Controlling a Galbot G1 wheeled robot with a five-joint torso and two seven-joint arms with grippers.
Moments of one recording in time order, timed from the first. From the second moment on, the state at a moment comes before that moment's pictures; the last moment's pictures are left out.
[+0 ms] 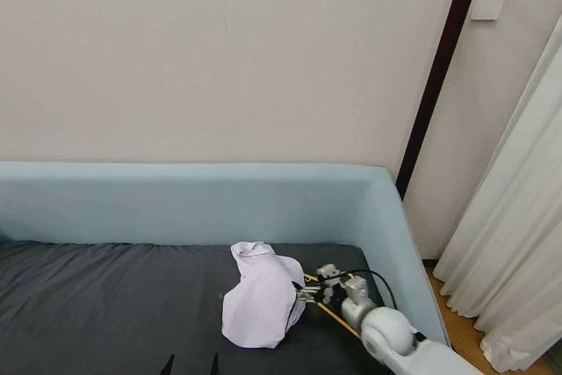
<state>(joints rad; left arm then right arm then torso) 1.84 -1.33 -0.37 -1.89 -0.21 -0.50 -0.20 -0.65 1.09 -0.35 1.41 0.61 -0.24 0.05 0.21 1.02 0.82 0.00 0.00</state>
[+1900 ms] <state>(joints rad) 1.86 -1.36 -0.39 -1.87 -0.25 -0.58 -0.21 -0.63 1.18 -0.35 1.37 0.65 -0.20 0.08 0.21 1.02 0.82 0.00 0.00</state>
